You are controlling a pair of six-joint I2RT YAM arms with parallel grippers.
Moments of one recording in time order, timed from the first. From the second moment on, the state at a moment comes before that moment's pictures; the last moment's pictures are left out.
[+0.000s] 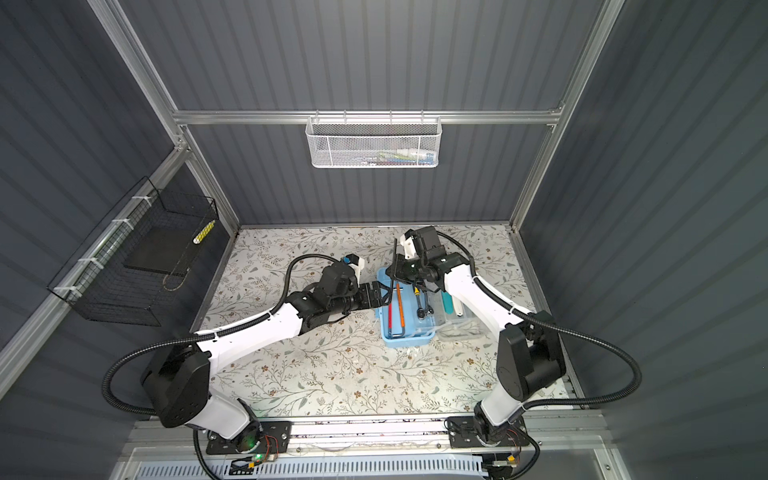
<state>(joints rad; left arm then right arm) -0.77 1.52 1.04 -0.12 0.09 -0.76 0.44 1.64 1.33 -0.52 -0.38 0.56</state>
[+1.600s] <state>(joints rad) -0.63 1.73 0.94 -0.17 0.26 -0.78 0.52 1.79 1.44 -0.78 -0.19 0.40</state>
